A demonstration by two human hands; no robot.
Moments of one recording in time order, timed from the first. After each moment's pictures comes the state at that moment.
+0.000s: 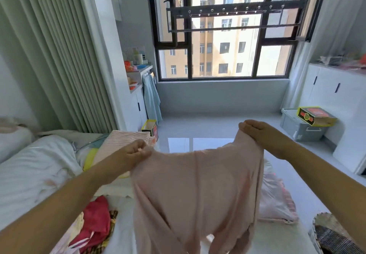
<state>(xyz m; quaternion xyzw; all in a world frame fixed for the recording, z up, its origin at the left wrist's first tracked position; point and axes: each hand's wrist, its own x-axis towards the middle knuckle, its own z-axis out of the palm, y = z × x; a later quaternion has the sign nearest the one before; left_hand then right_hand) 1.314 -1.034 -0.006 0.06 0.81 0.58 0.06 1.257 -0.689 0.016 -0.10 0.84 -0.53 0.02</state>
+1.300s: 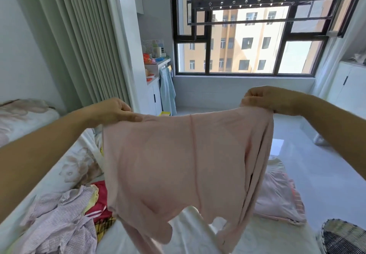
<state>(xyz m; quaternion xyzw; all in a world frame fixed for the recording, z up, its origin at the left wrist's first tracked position) 1.327 -1.065 0.076 -0.01 0.95 0.32 0.02 1.240 -0.676 0.084 -0.23 0.91 -0.34 0.07</state>
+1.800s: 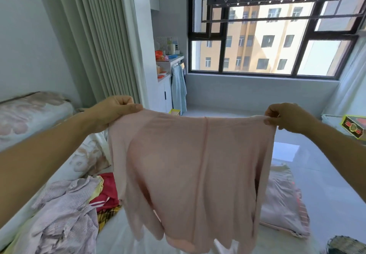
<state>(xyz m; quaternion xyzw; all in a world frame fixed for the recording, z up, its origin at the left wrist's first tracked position) 1.324 -1.043 0.059 -0.01 0.84 0.55 -0.06 1.194 -0.624 0.043 -0.17 0.97 -0.18 -0.06</state>
